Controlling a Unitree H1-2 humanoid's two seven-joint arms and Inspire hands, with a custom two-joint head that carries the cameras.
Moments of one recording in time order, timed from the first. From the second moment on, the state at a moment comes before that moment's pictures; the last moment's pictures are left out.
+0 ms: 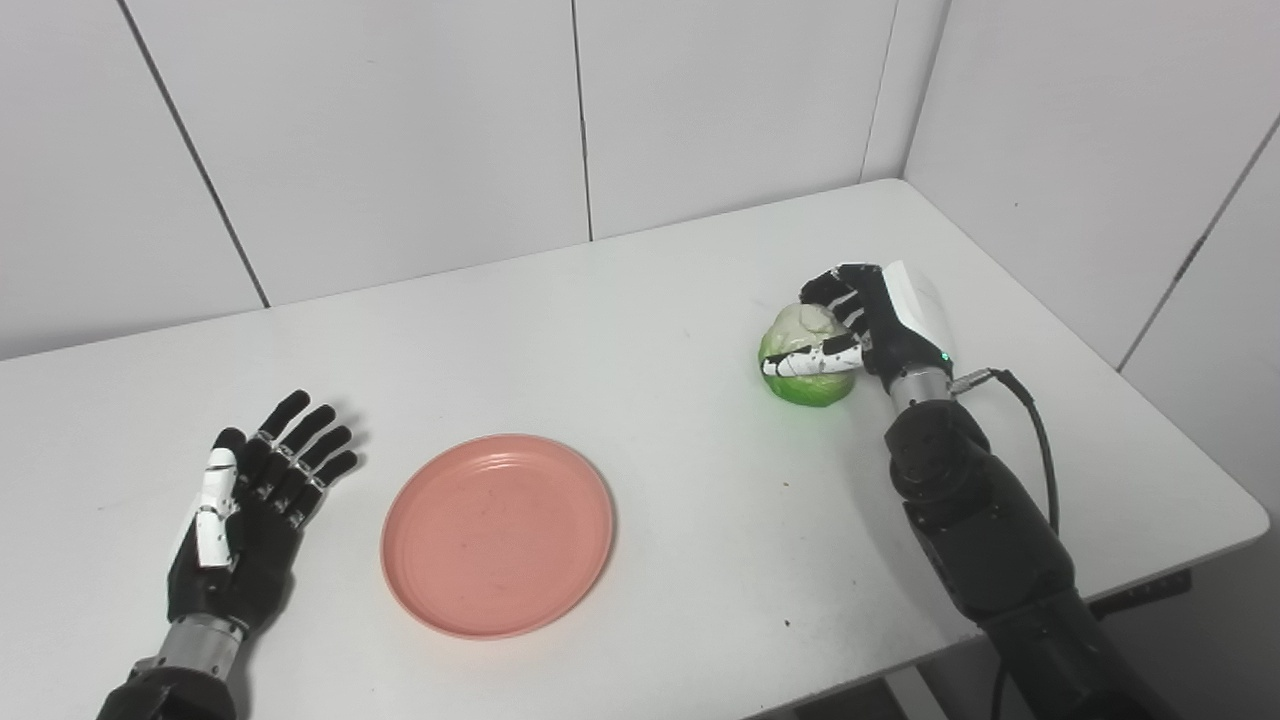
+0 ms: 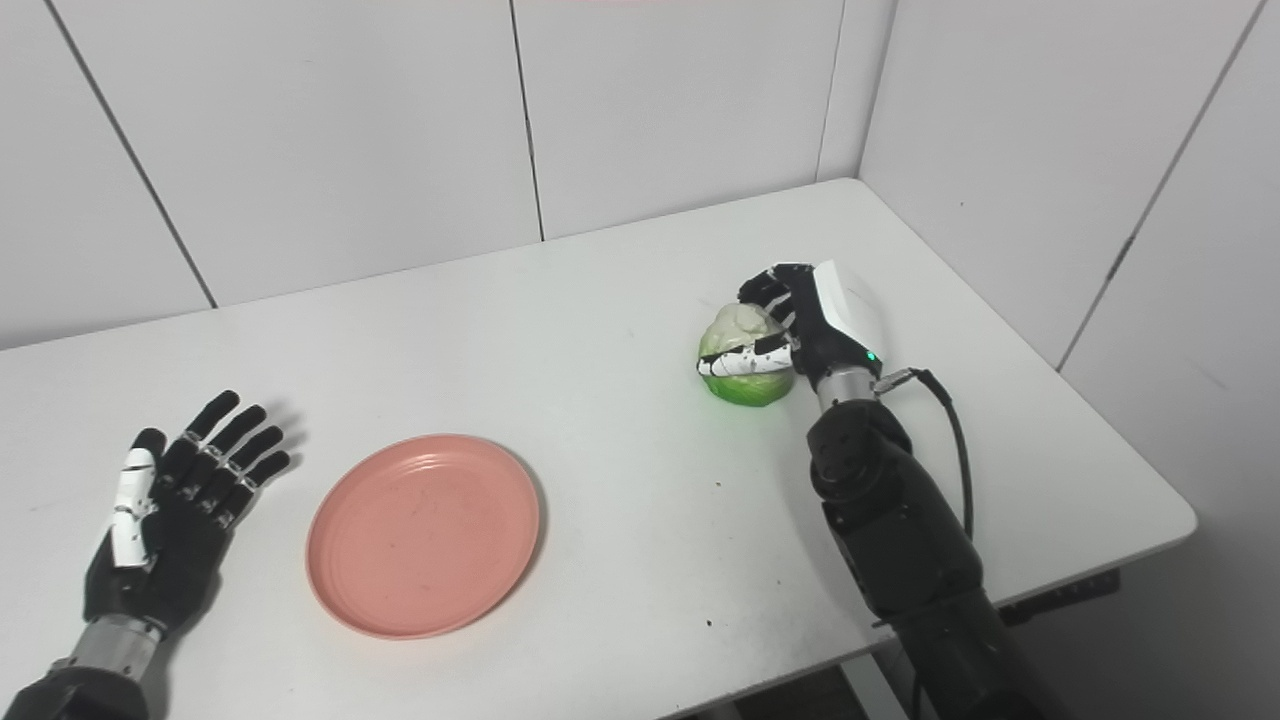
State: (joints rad) left arm -0.28 0.14 0.12 0.29 -0.44 0.12 -0.38; right arm -0.35 -0.37 -0.01 0.15 -0.47 0.30 -0.16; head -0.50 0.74
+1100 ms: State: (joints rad) left arm -0.28 0.14 0.12 0.29 -0.44 0.12 -0.38; right arm -0.32 -0.35 -0.02 0.10 -0.52 0.31 -0.18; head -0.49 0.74
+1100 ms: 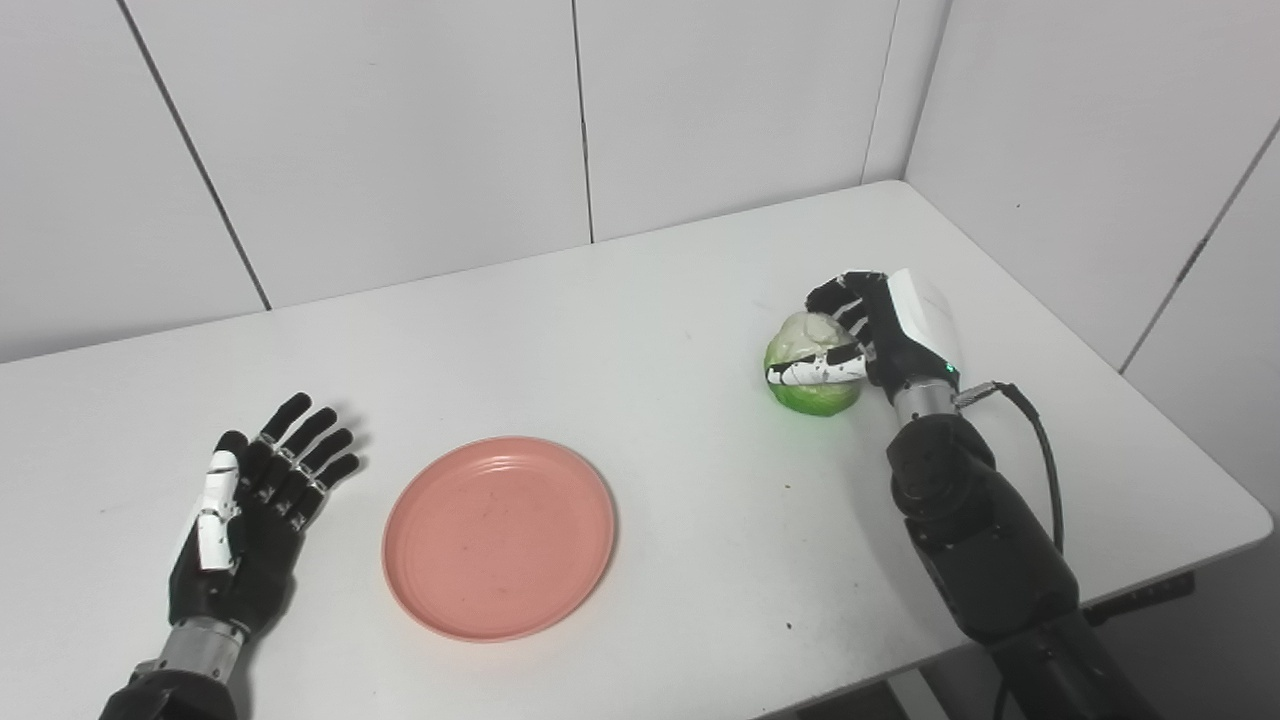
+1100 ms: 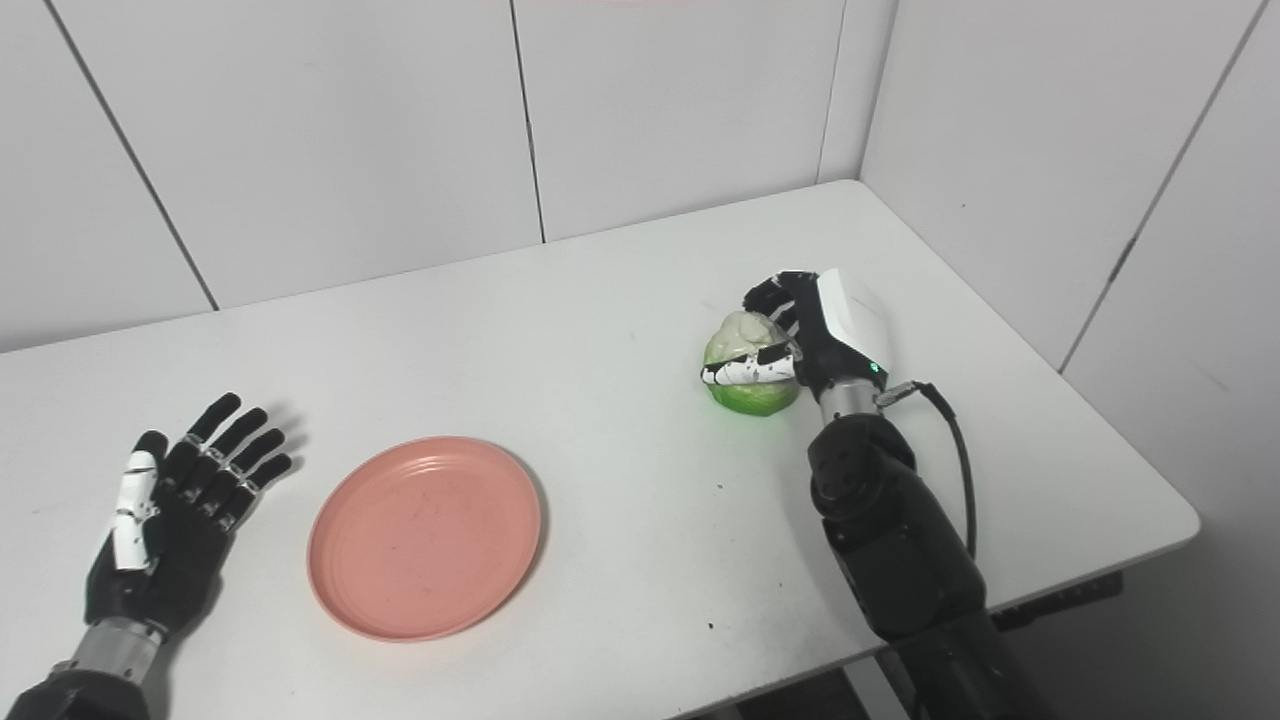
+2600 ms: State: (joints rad) left arm -0.25 0.06 0.05 0.20 -0.37 0.13 -0.27; right arm -0.37 -0.20 0.20 -0.22 -0.57 0.39 0.02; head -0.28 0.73
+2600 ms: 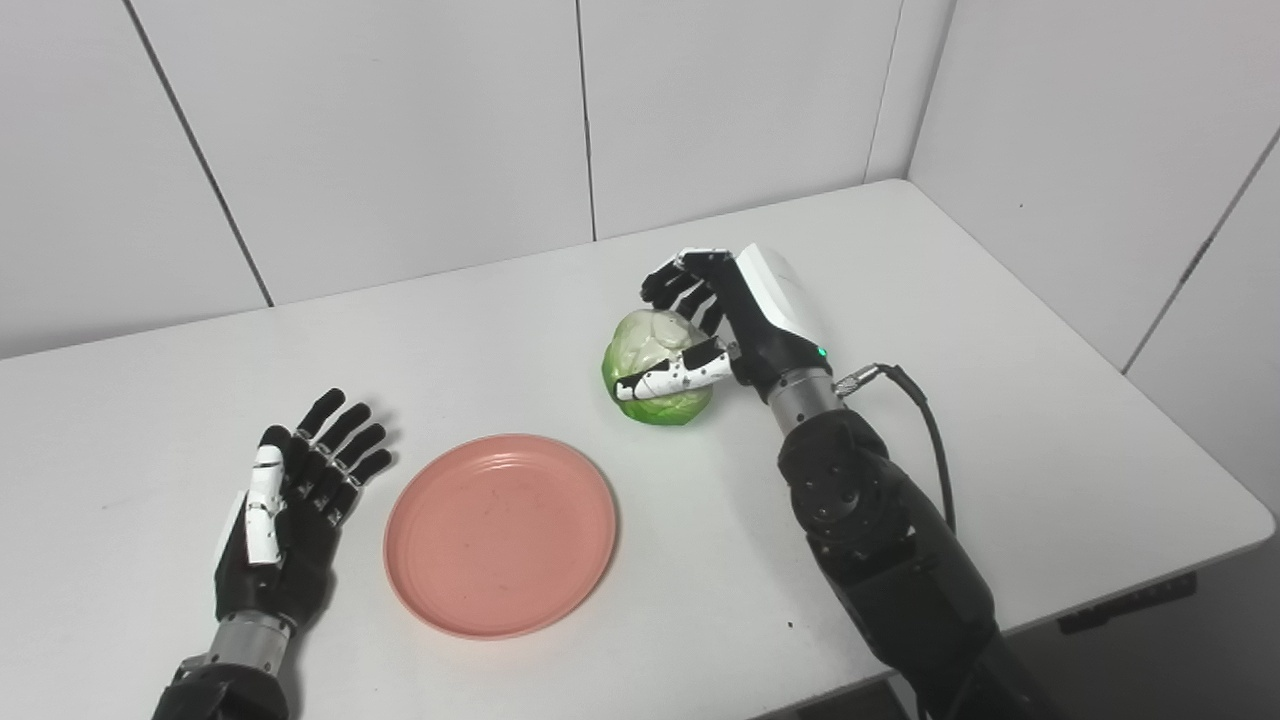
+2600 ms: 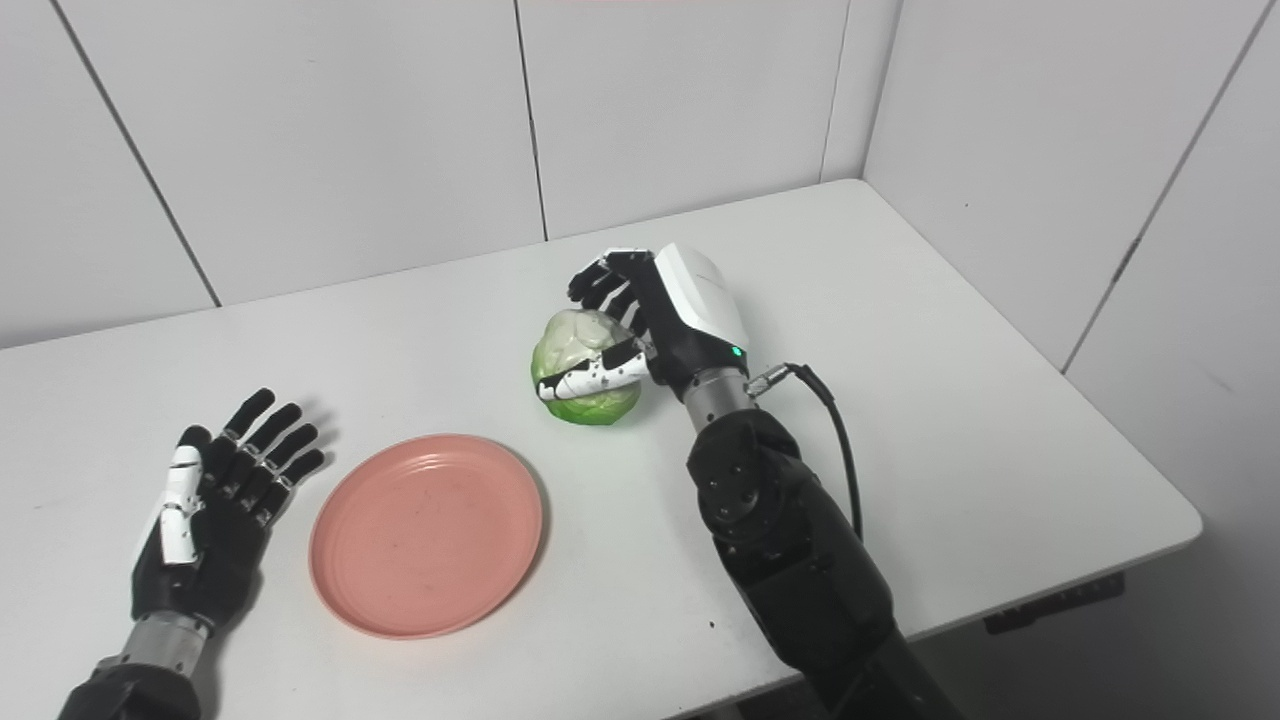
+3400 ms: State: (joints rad) left arm -0.23 -0.06 0.00 0.11 -0.25 0.21 -0.13; right arm -0.39 -0.11 0.38 -0.11 -0.59 0.33 0.08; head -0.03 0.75
